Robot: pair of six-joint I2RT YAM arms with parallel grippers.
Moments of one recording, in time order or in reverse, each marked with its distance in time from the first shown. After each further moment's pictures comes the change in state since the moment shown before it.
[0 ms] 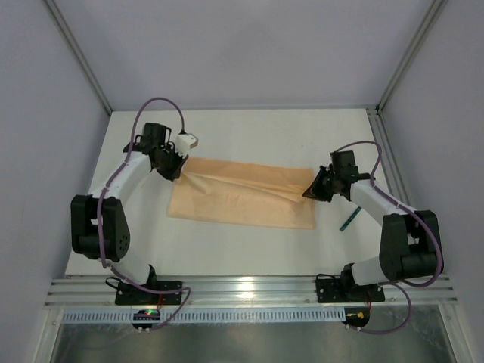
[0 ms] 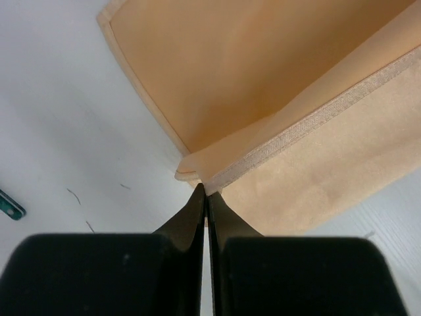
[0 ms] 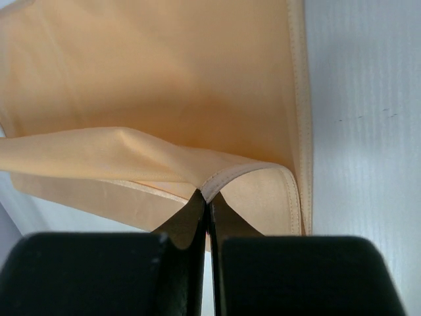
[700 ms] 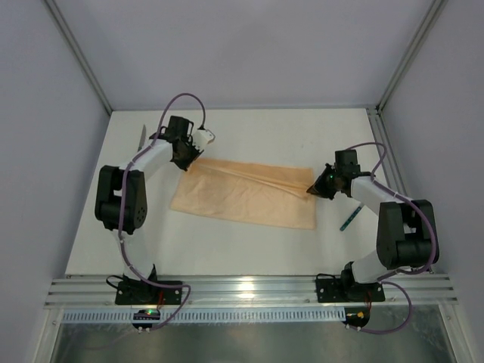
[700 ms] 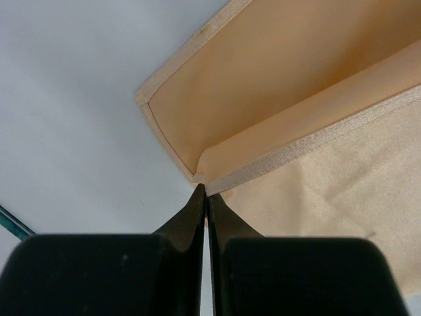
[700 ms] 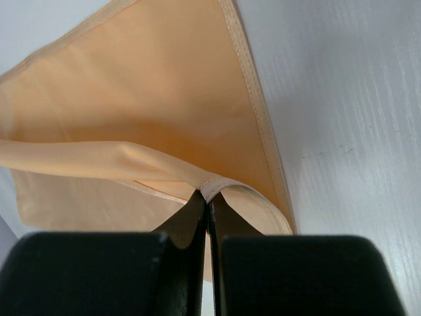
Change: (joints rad) left arm -0.098 0.299 0.199 0.116 -0.181 0.051; right arm -0.061 0.072 0.009 0.072 0.045 0.068
